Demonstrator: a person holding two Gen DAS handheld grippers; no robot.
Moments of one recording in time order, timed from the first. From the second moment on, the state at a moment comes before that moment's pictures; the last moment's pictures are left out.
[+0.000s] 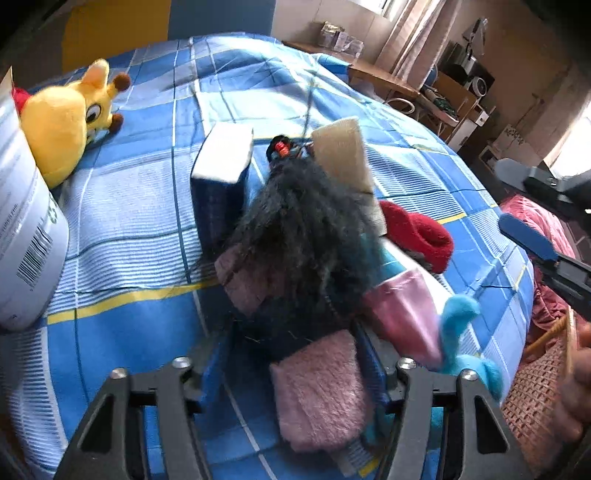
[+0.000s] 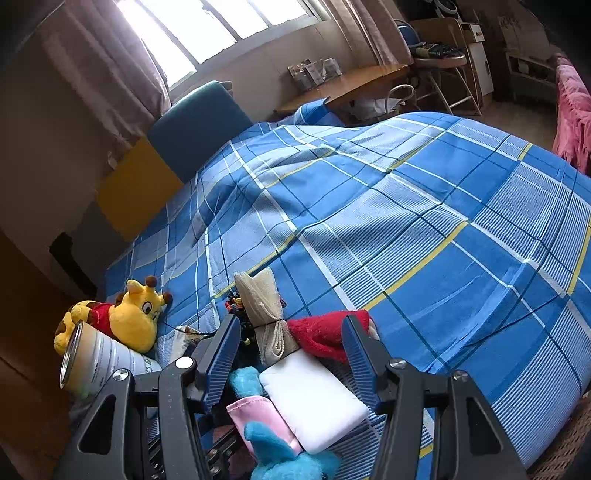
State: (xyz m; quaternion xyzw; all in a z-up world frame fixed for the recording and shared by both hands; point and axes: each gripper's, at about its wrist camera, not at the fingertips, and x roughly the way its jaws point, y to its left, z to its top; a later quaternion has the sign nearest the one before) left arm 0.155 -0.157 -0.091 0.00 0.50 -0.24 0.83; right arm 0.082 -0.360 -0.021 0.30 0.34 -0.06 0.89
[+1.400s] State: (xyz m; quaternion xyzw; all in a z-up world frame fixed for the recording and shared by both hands) left arm 0.048 -0.039 -0.103 0.01 0.41 -0.24 0.88; right arm 0.137 -0.245 -0.007 0.16 0.42 0.06 0.89
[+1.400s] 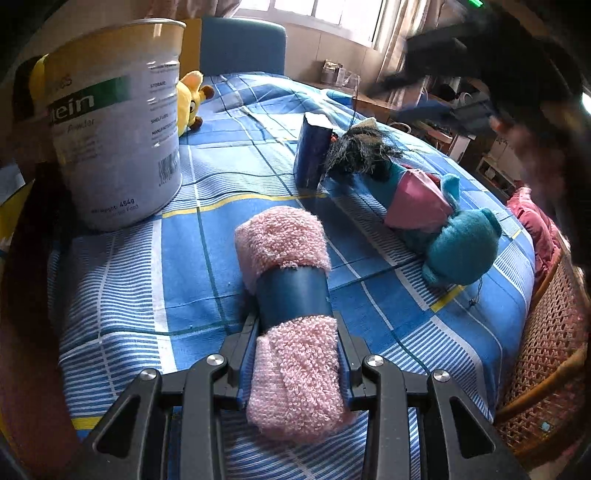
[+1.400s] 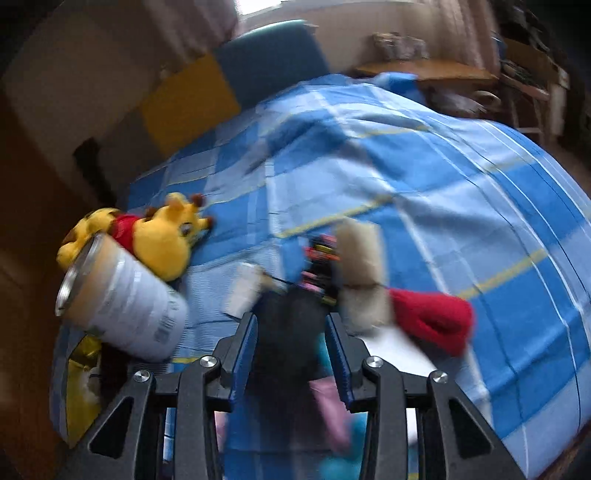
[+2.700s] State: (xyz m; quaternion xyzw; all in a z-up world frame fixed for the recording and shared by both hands) left arm 0.045 -0.045 -0.094 0.03 0.43 -0.21 0.88; right arm 0.156 -0.195 -0.071 0.07 0.49 0.12 0.86
